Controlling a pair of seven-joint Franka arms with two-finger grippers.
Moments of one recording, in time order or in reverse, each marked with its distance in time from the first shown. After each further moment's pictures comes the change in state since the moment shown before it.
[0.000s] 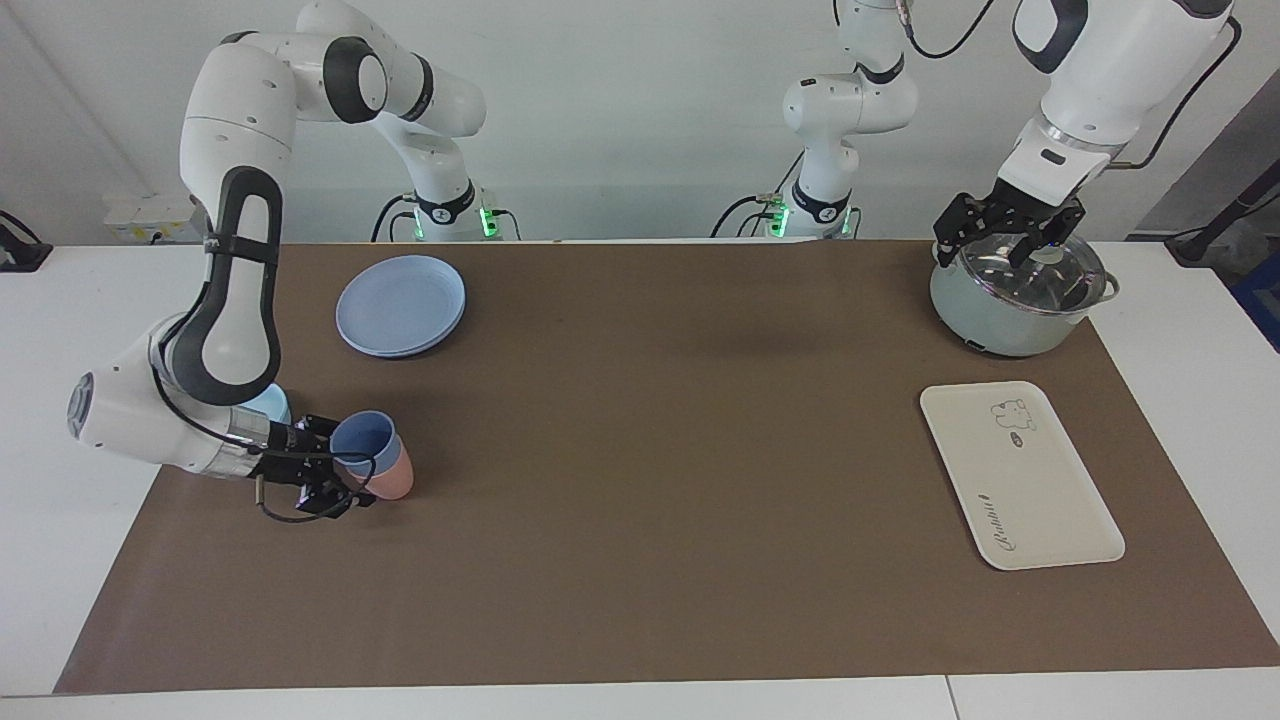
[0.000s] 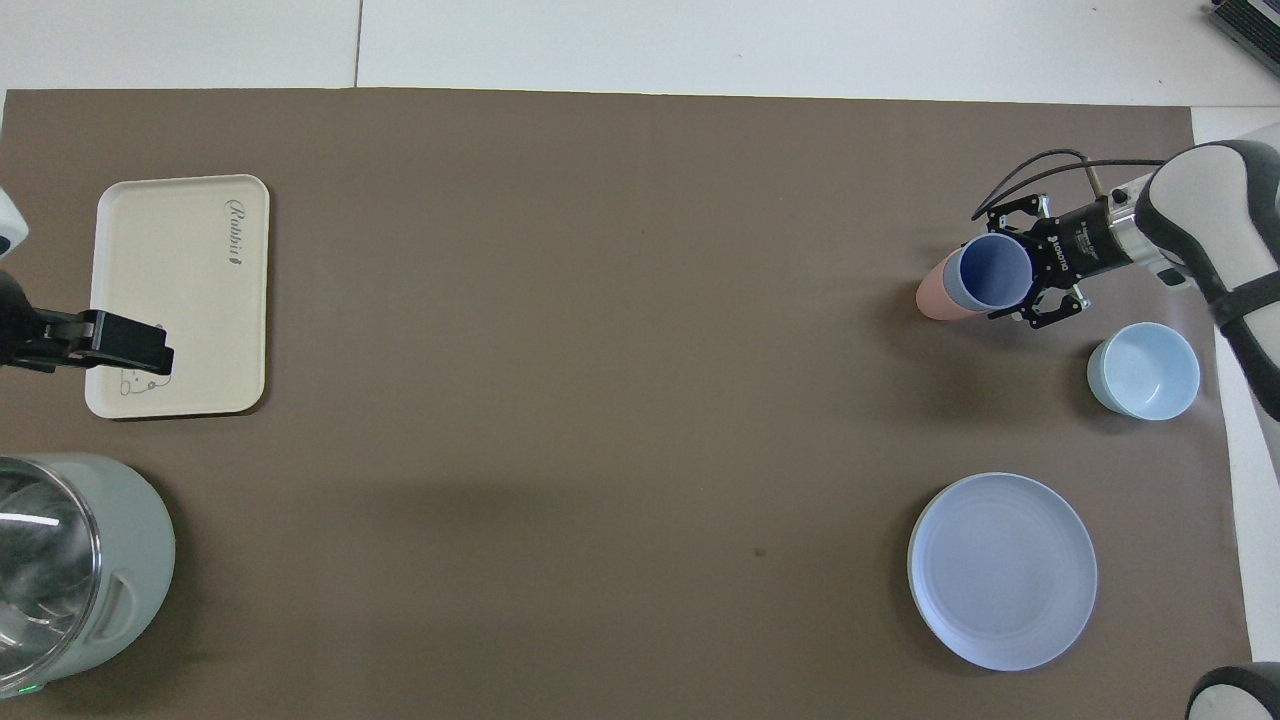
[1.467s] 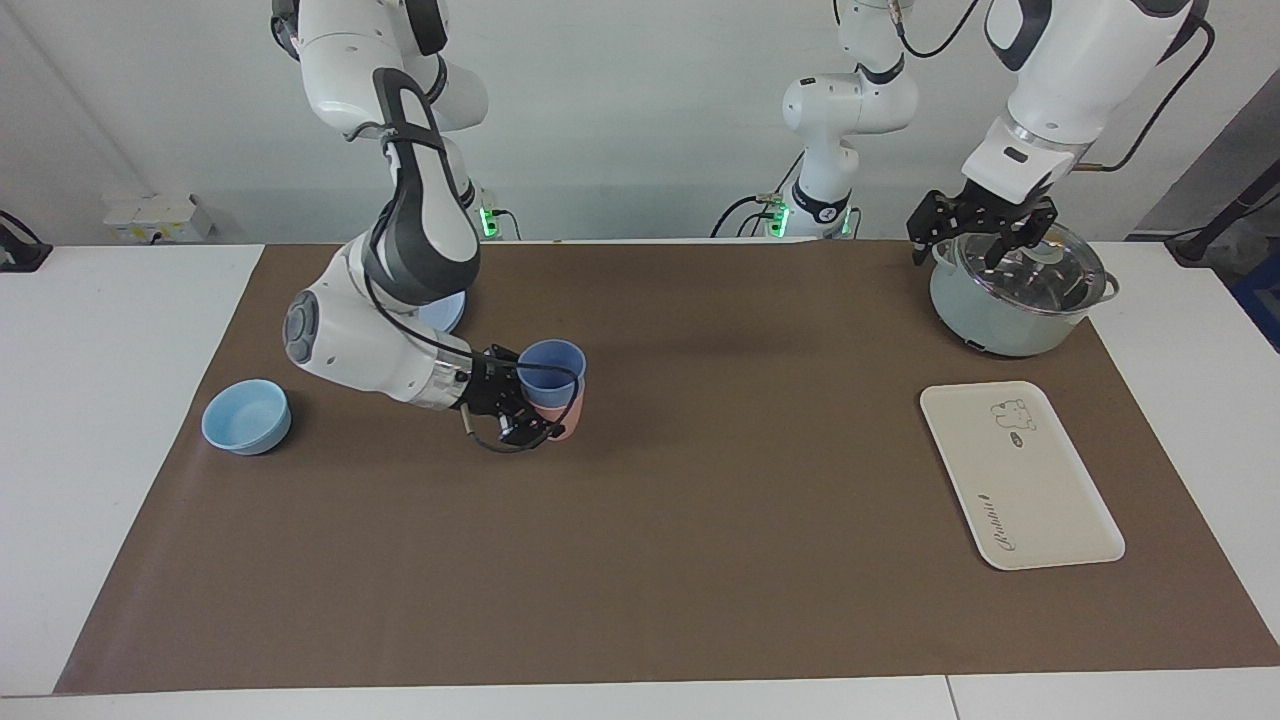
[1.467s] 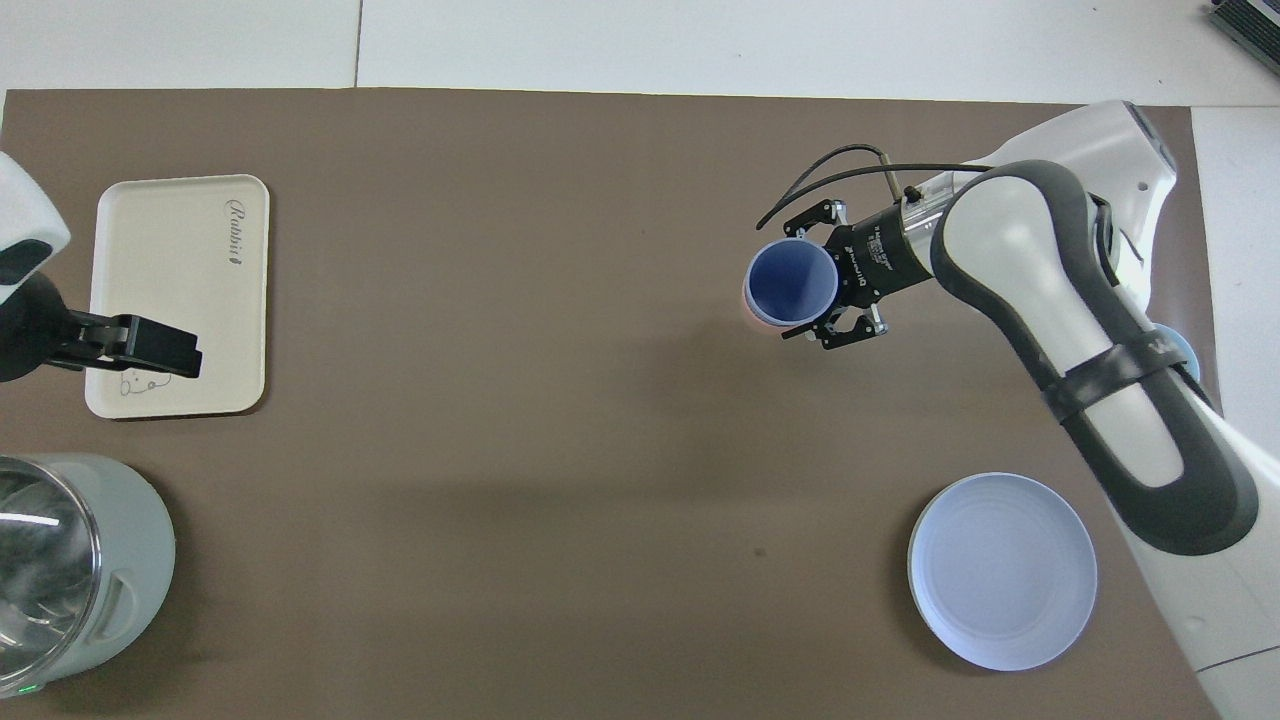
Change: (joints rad) left arm -0.073 -0.001 -0.032 -0.001 -0.007 0.011 -0.045; right arm 0.411 -0.238 0.015 -0.149 0.145 0.103 0.404
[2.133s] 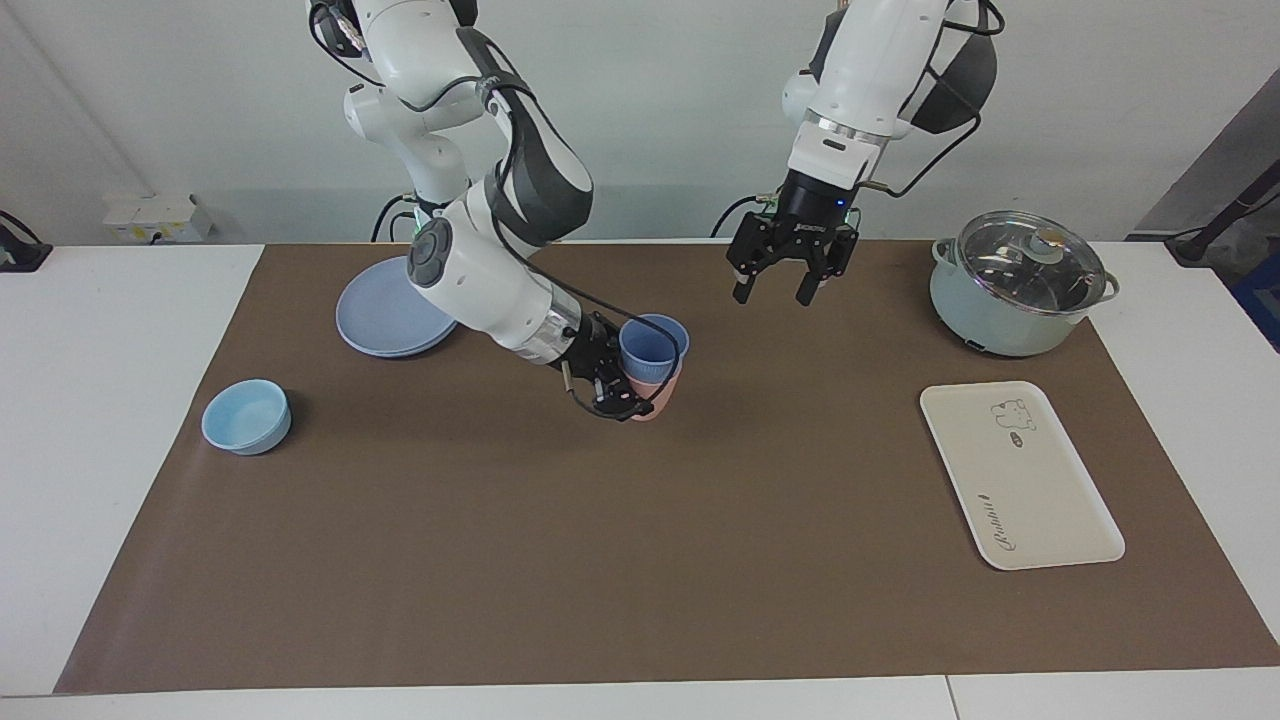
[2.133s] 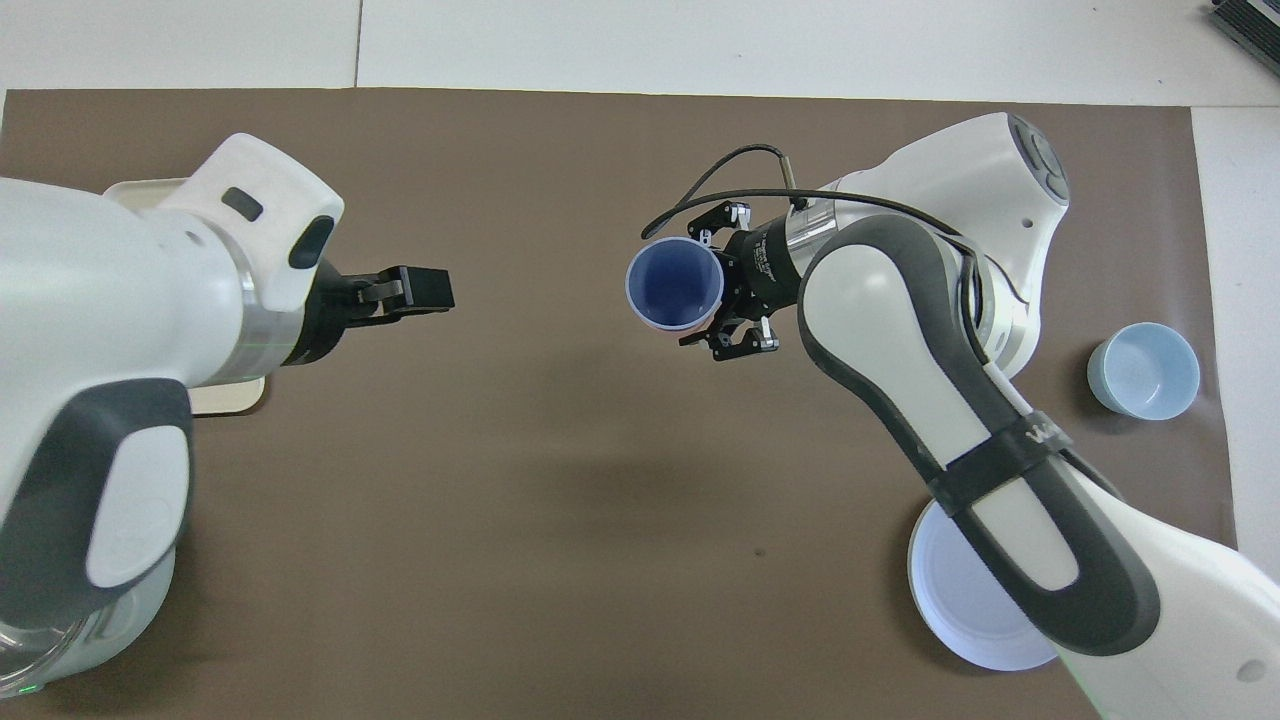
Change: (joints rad) left arm -0.329 -0.004 -0.012 -0.177 -0.109 0.657 -0.652; right arm 0.198 -0.034 -0.001 -0.005 0.000 0.252 0.286
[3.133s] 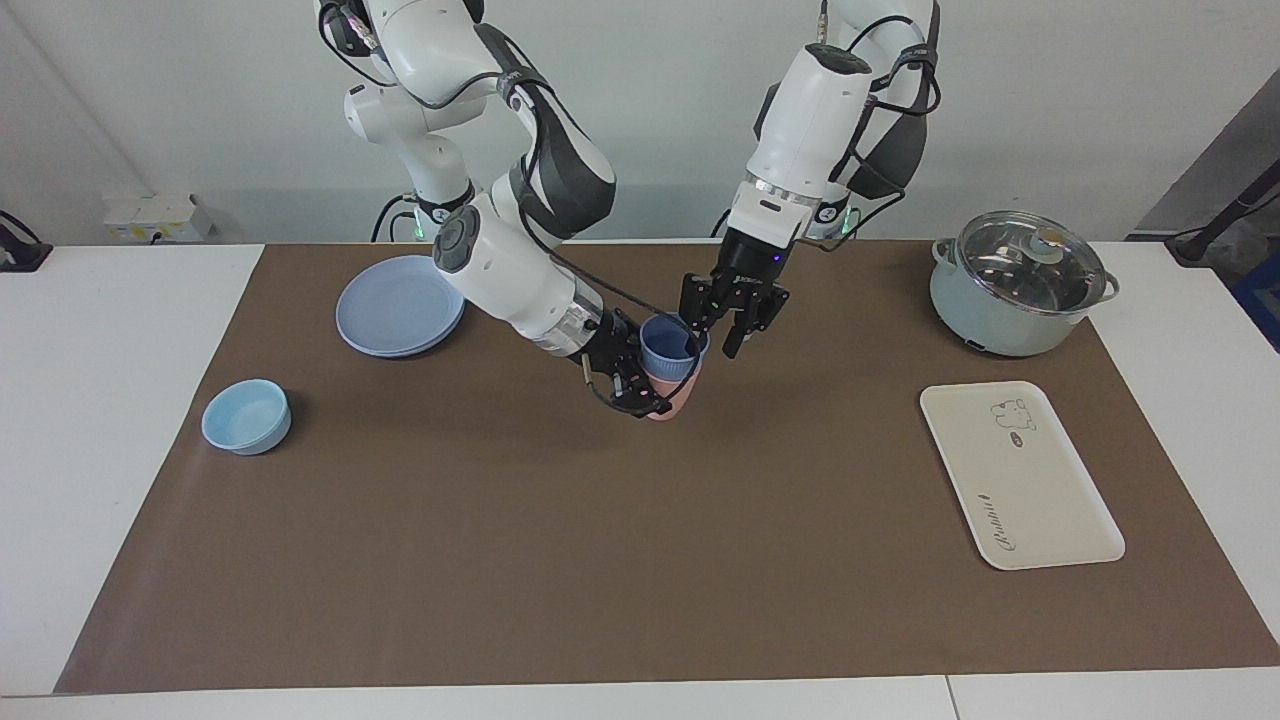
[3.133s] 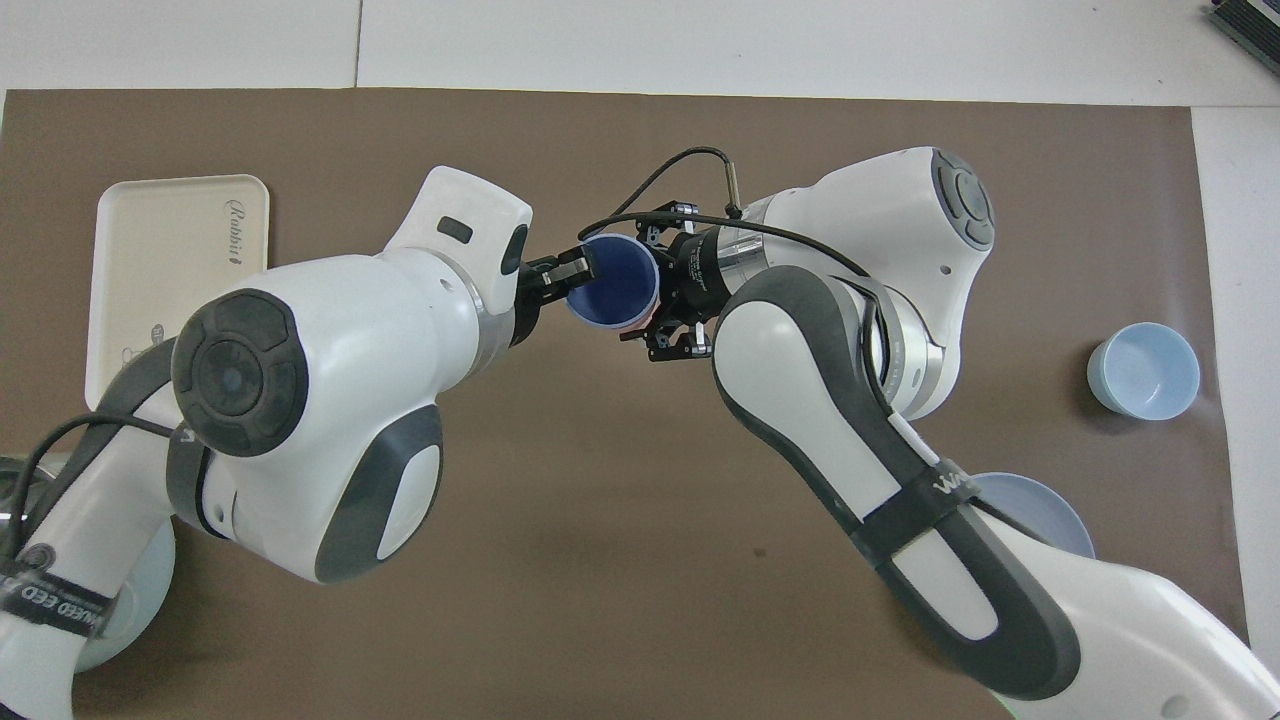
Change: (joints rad) left arm -0.061 0.133 0.003 -0.015 -0.002 0.185 -0.073; right arm 0.025 0.000 -0.006 -0.003 0.000 0.032 0.022
